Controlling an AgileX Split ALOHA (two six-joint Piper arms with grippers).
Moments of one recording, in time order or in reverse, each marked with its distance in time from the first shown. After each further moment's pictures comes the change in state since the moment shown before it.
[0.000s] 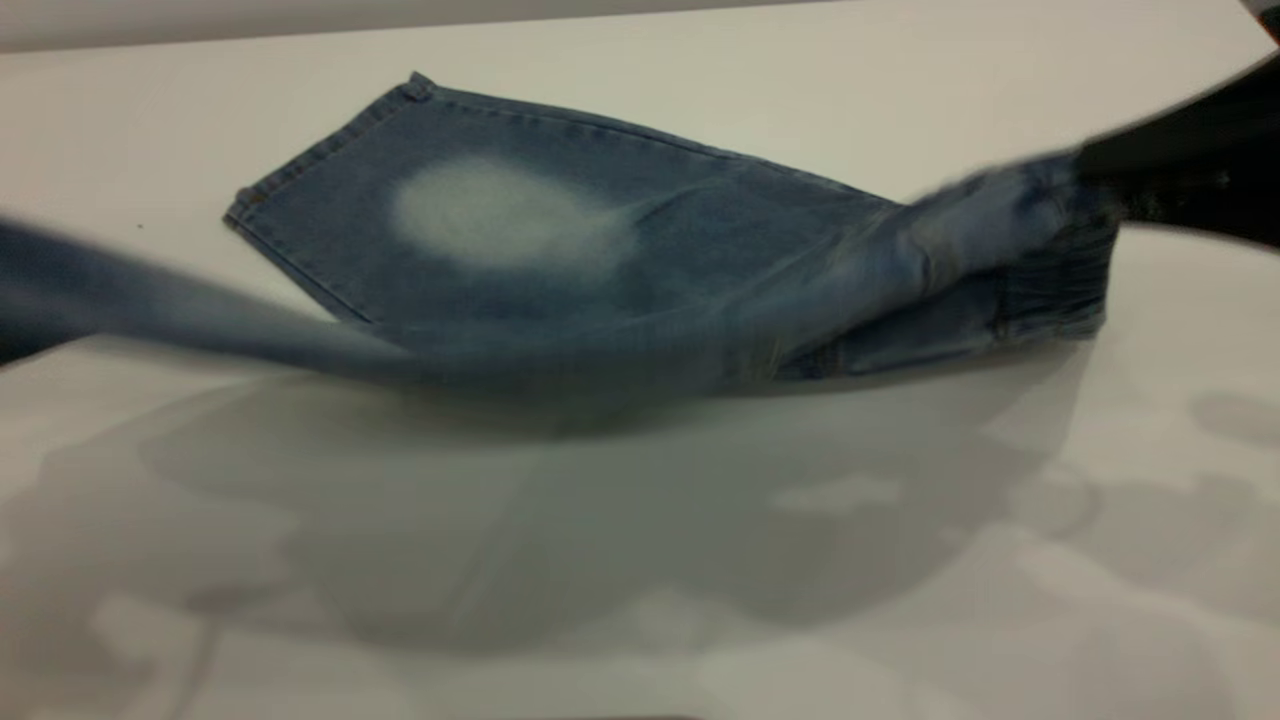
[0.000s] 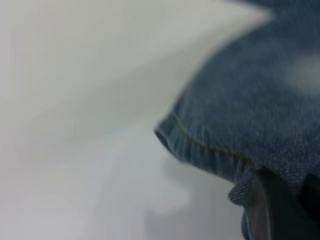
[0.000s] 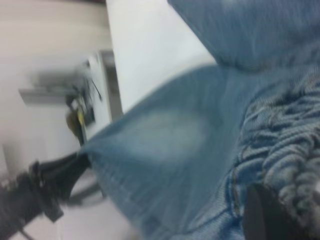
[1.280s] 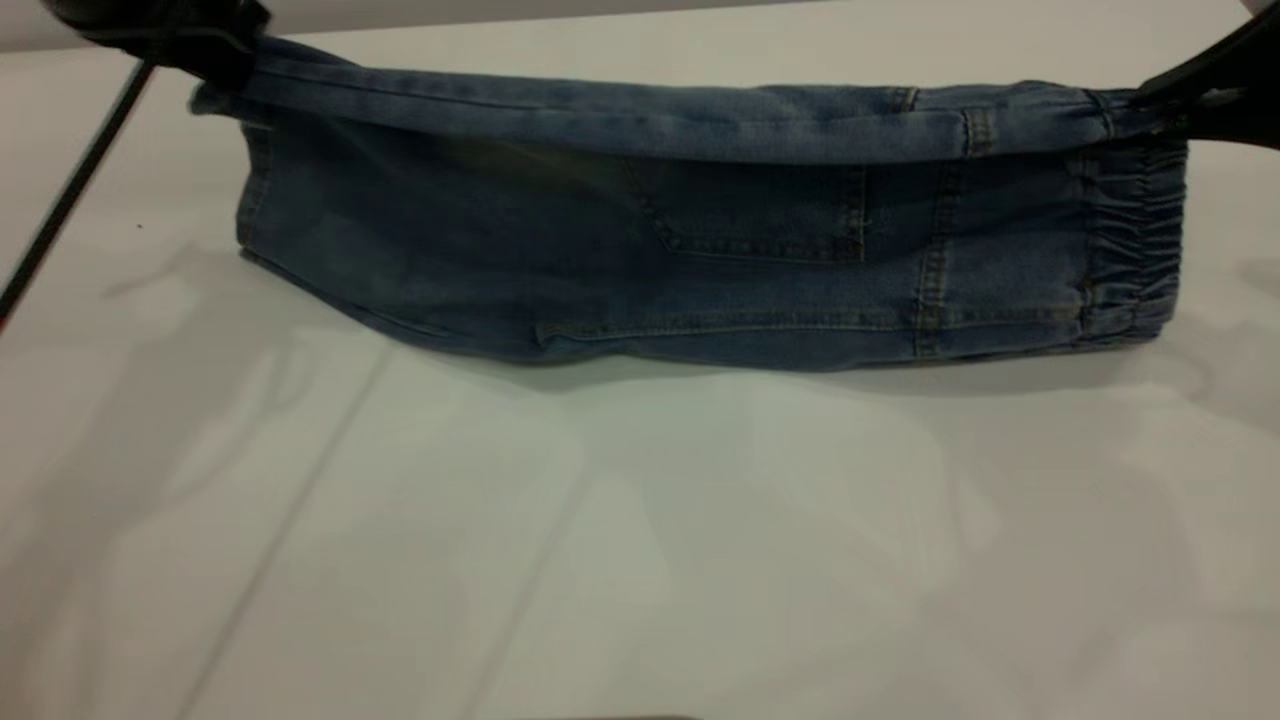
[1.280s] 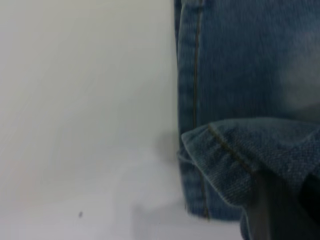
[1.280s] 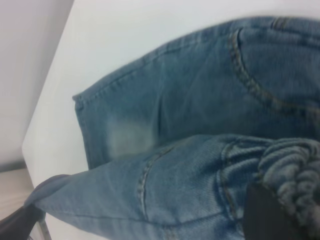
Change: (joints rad) left arm -0.123 0.904 -0.604 -0.013 -0.288 -0.018; right arm 0.002 0.169 -0.288 0.079 -0.406 0.219
